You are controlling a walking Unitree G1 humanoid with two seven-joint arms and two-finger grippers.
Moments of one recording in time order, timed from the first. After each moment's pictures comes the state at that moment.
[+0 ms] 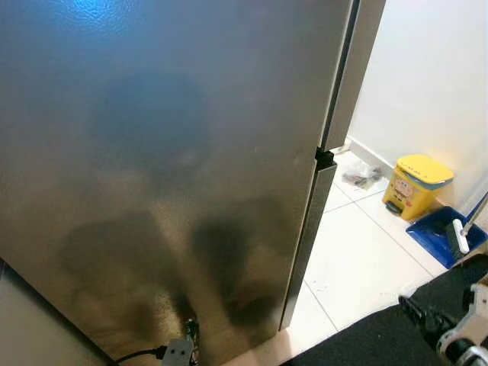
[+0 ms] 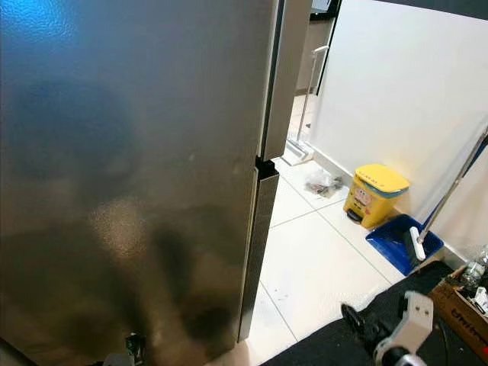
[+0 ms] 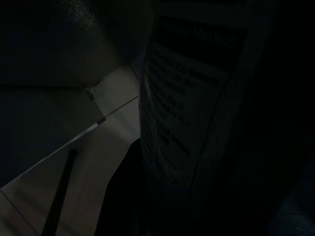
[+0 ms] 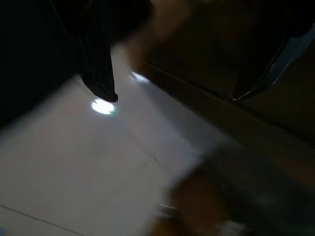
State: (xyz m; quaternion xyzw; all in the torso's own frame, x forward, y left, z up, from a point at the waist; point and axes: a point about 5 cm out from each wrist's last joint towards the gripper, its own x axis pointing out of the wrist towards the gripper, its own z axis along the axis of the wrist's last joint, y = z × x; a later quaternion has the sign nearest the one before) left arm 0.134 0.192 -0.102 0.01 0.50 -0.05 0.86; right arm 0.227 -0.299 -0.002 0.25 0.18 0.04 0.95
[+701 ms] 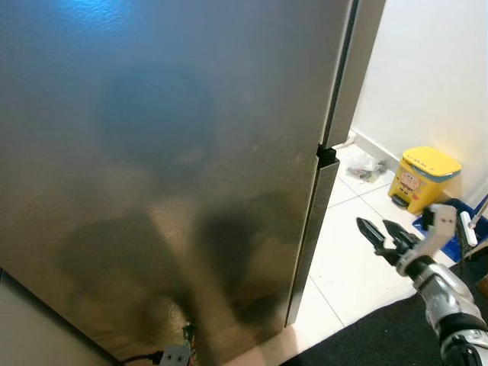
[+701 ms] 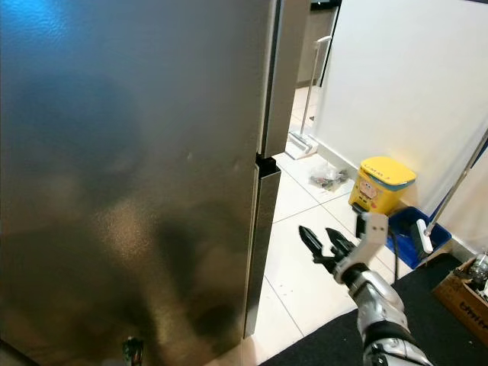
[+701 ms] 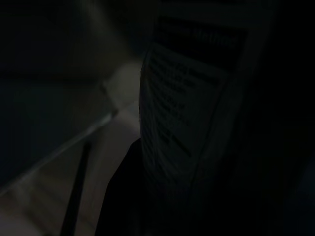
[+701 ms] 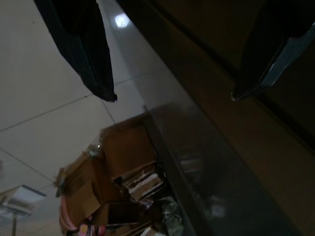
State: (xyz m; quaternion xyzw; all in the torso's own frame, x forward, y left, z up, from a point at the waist) left arm 0.104 0.204 -0.107 0.02 0.52 -0.06 0.85; right arm 0.326 -0.237 0.071 0.17 0.07 0.15 0.97
